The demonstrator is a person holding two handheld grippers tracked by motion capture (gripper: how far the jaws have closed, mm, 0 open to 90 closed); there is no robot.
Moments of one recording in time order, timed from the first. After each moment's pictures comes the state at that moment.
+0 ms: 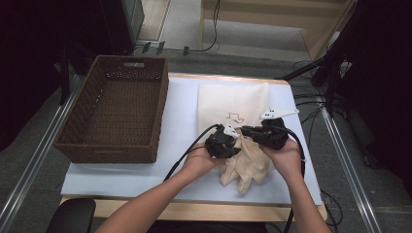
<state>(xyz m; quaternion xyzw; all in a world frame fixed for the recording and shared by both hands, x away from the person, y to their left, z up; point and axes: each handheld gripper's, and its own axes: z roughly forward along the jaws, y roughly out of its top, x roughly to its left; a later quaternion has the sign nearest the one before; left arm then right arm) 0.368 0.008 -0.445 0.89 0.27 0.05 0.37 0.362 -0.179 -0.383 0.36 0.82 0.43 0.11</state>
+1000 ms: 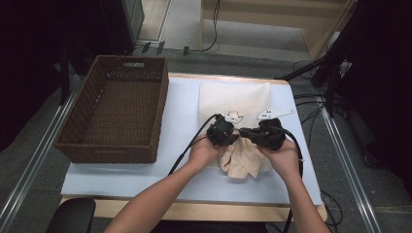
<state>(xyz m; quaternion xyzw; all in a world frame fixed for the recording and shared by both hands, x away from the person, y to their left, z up) 0.403 0.001 -0.449 0.87 0.33 0.08 0.36 0.366 -0.176 -0.392 0.37 0.82 0.42 0.09</state>
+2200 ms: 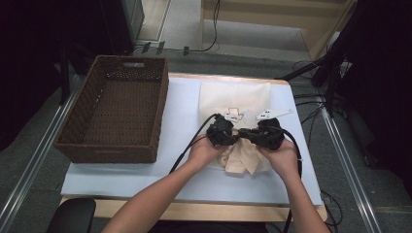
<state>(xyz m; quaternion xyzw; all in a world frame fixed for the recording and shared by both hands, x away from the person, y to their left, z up) 0.400 0.005 -0.442 0.87 0.33 0.07 0.36 0.370 -0.175 -0.397 0.37 0.83 0.42 0.09</state>
